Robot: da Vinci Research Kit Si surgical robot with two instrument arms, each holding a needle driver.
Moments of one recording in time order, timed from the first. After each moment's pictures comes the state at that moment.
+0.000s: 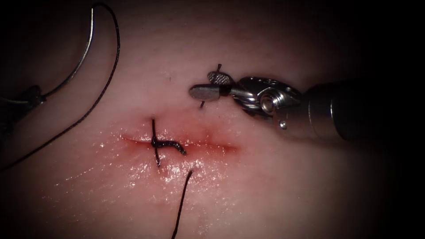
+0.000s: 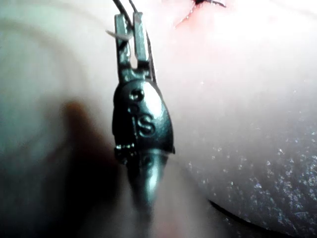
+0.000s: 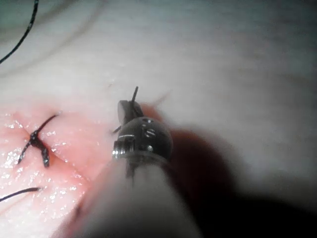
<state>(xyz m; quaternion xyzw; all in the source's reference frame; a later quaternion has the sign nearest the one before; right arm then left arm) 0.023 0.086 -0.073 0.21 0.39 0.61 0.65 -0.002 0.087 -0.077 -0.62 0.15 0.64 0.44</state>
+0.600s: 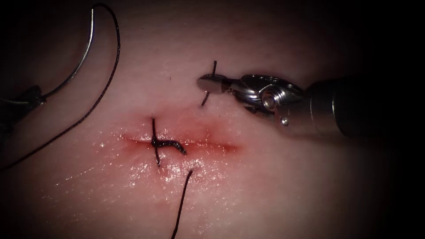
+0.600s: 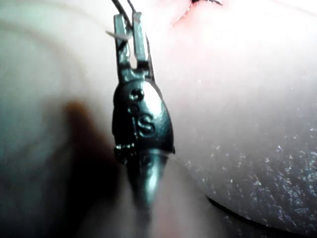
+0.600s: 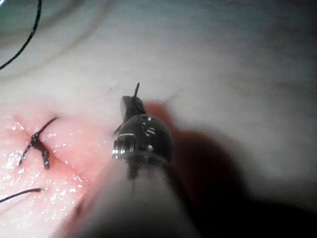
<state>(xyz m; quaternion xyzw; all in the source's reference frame) 0.023 0.088 -0.075 0.15 0.43 0.59 0.67 -0.002 0.087 -0.077 -0.62 0.15 0.64 0.44</state>
